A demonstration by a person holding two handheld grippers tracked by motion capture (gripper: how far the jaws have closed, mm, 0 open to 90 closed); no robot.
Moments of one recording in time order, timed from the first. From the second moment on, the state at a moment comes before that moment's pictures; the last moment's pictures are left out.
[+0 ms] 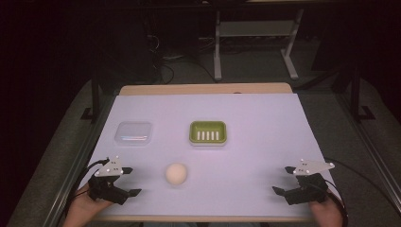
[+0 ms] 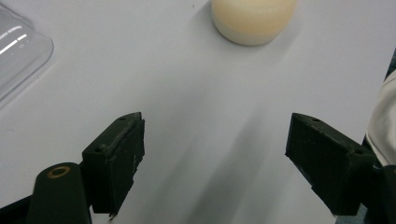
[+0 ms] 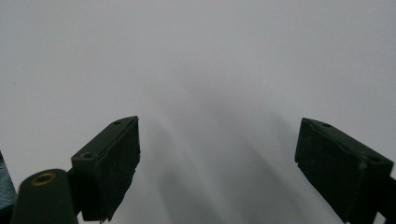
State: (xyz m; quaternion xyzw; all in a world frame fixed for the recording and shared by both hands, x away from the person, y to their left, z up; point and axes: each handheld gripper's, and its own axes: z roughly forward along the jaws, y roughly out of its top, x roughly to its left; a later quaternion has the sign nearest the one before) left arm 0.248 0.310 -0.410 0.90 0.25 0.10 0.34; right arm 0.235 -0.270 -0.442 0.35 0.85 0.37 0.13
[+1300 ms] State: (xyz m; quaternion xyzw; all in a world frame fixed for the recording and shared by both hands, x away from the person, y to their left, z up) left arm 0.264 0.243 -0.395 0.94 0.18 0.07 0.29; right arm 0.232 -0.270 -0.438 0.34 0.85 0.38 0.15
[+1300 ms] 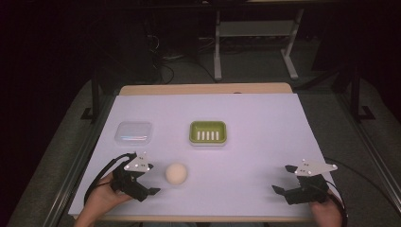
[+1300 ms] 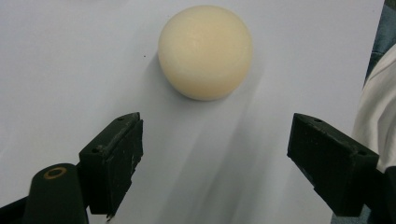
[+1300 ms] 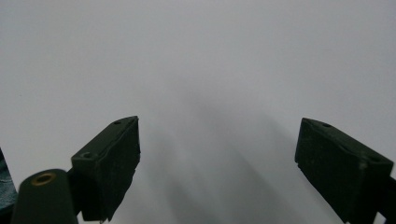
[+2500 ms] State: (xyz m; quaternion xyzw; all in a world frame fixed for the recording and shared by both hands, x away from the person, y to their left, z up) left arm 0.284 0.208 -0.392 0.95 0.15 0.06 0.27; right arm 0.230 -0.266 -0.438 0.33 0.85 0.38 0.15
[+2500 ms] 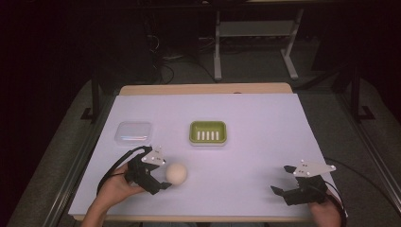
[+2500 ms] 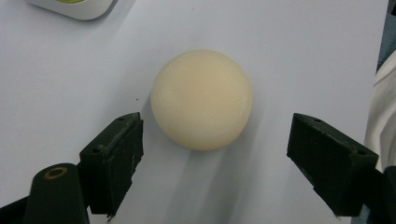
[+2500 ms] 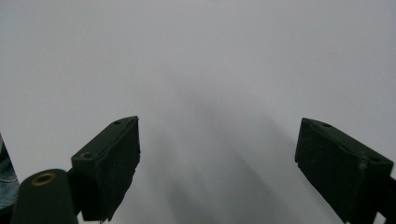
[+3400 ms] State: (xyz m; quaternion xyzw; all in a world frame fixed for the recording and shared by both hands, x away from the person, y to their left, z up) left arm 0.302 0.185 -0.406 0.96 0.15 0.03 0.23; right arm 0.229 -0.265 -0.437 0.33 0.85 0.39 0.15
